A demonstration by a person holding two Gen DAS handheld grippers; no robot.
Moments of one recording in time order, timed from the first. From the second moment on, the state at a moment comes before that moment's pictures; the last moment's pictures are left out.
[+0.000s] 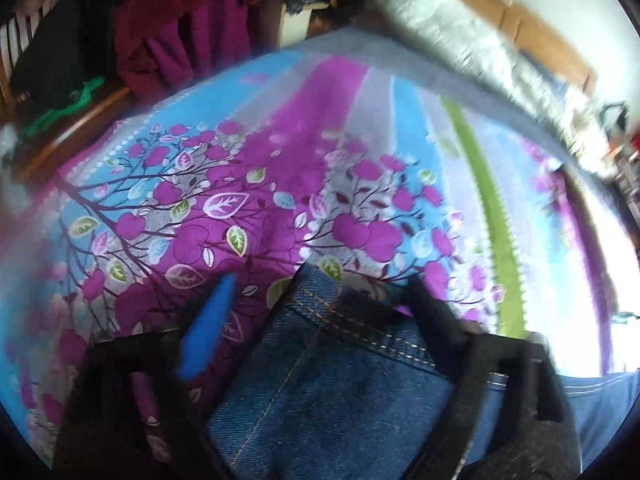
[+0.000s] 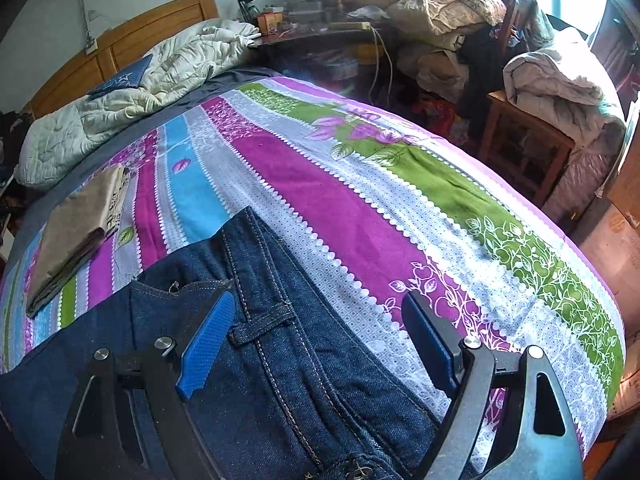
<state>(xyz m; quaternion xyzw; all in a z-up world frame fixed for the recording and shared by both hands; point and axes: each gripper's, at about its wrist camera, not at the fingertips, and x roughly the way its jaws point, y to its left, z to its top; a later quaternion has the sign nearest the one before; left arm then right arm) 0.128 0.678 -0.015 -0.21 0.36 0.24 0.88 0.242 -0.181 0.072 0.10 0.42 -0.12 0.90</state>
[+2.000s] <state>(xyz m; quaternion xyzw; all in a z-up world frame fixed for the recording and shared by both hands) -0.311 0.579 -0.008 -0.43 0.20 0.27 0.84 -0.039 -0.293 0.039 0.29 0.48 0.02 0.83</state>
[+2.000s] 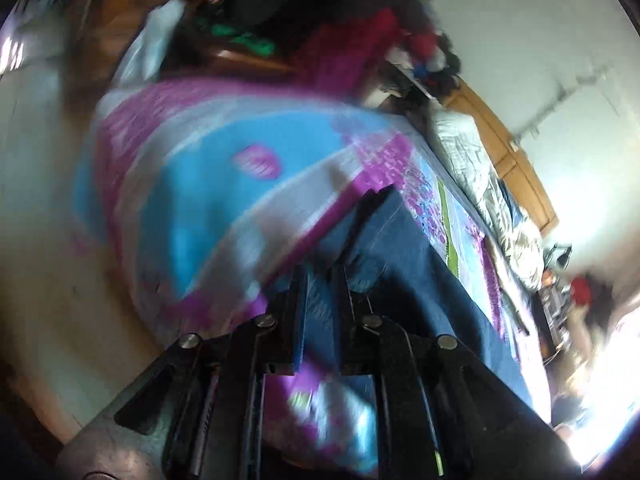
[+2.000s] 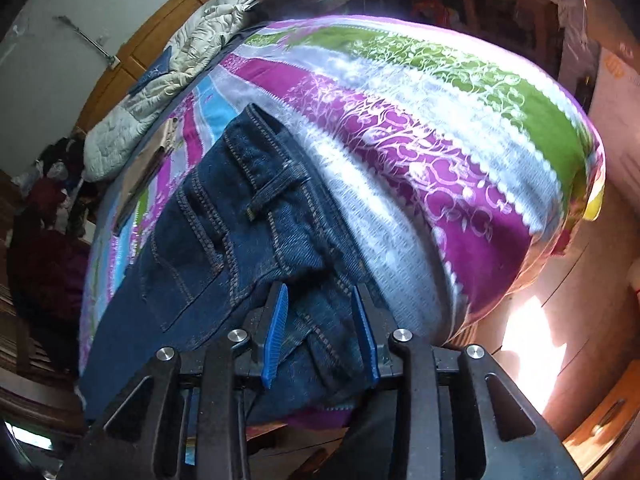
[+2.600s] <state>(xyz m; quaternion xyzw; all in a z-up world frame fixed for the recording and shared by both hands) -0.208 0.589 -0.005 -0.53 0.32 0.27 0.73 -0.006 -0.244 0.016 0.46 0.47 0.09 0.75</state>
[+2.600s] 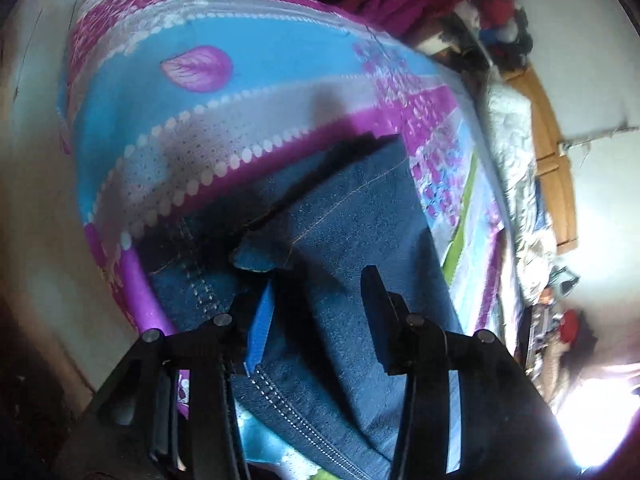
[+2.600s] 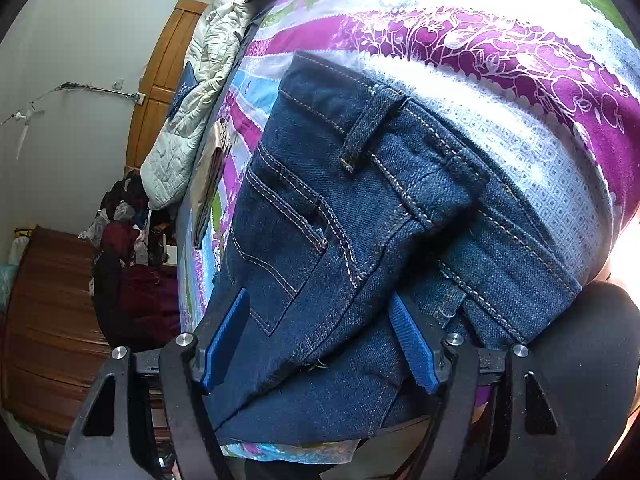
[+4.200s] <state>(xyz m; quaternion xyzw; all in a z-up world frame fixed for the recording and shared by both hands) -0.261 0.595 -0.015 -0.54 0.26 0.19 0.78 -0.029 -0.253 0.098 0.31 0.43 0.08 0.84</state>
